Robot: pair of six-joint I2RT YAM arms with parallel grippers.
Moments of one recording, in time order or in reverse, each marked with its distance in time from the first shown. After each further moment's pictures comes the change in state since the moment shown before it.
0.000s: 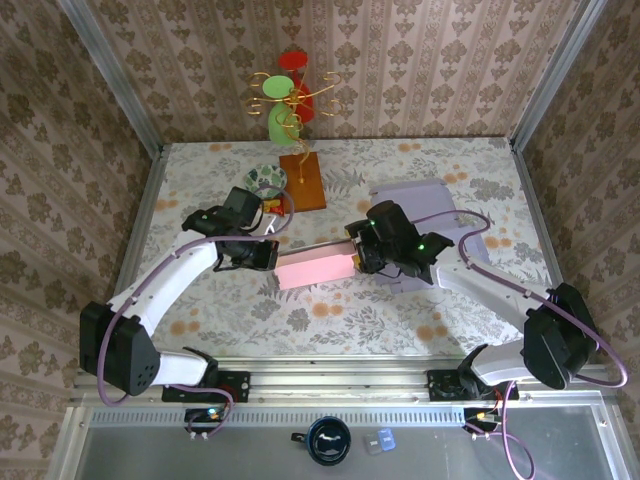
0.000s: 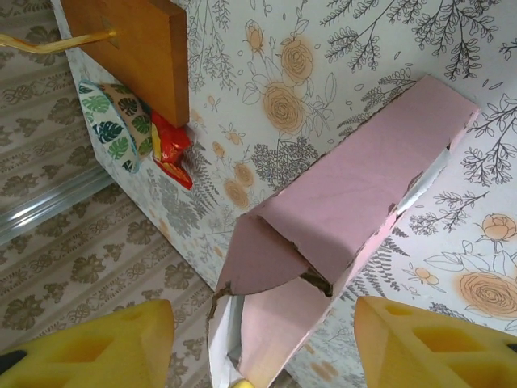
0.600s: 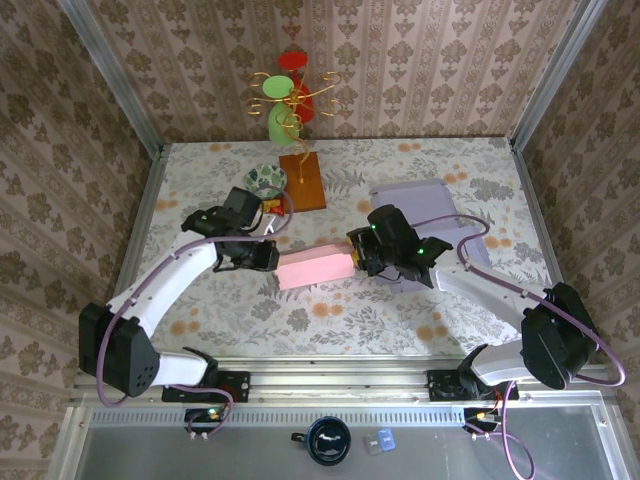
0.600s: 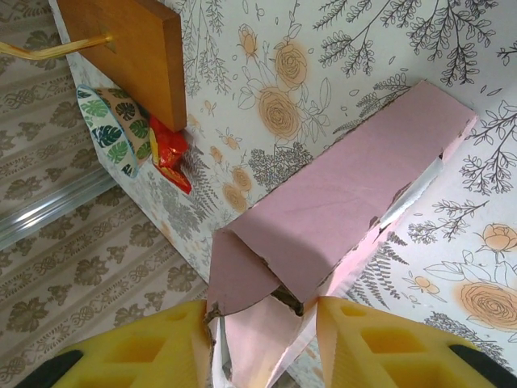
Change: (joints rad) left arm 0.003 -0.018 0.000 -0.004 0.008 -0.042; right arm -0.004 0.000 -0.047 0.058 0.001 0.010
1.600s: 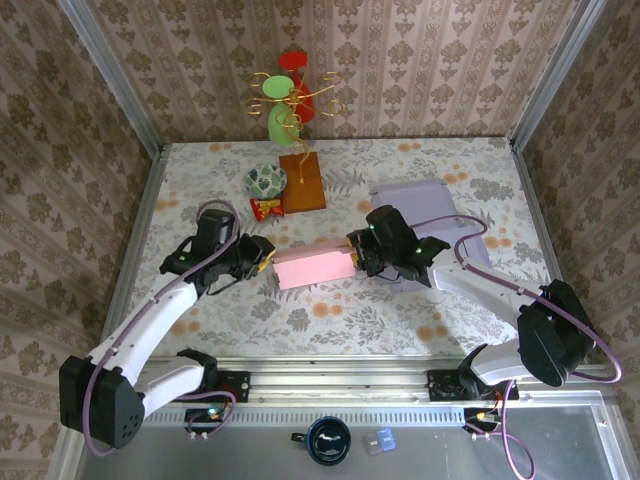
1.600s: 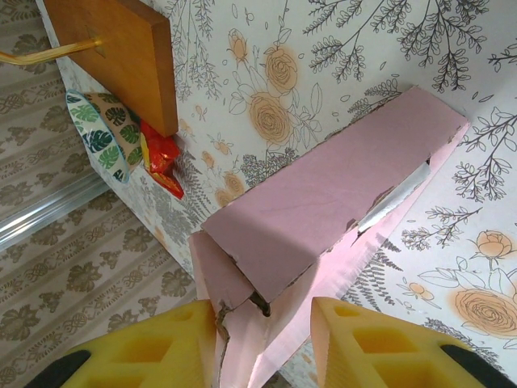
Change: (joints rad) left arm 0.083 -0.268 -0.322 0.430 0.079 -0.939; right arm 0.000 0.020 0.000 0.001 0.000 0.000
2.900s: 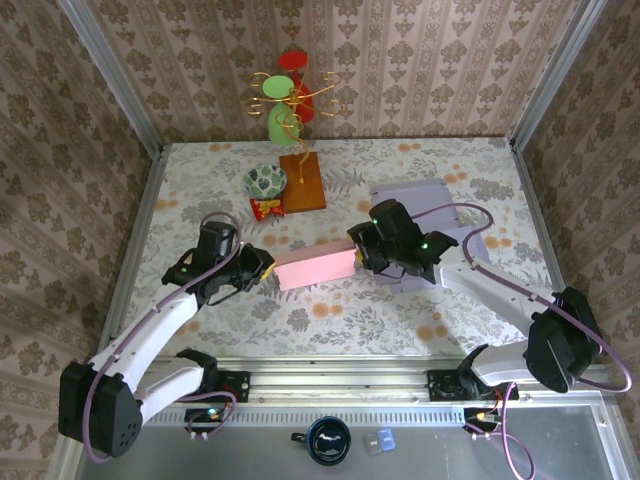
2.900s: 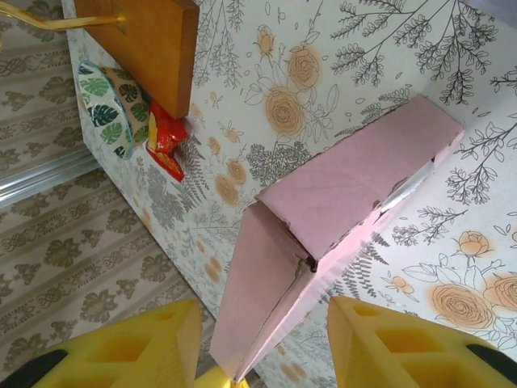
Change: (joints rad) left arm 0.000 -0.048 -0.117 0.067 0.034 0.032; right arm -0.009 -0.042 0.064 -0.114 0.003 -0.135
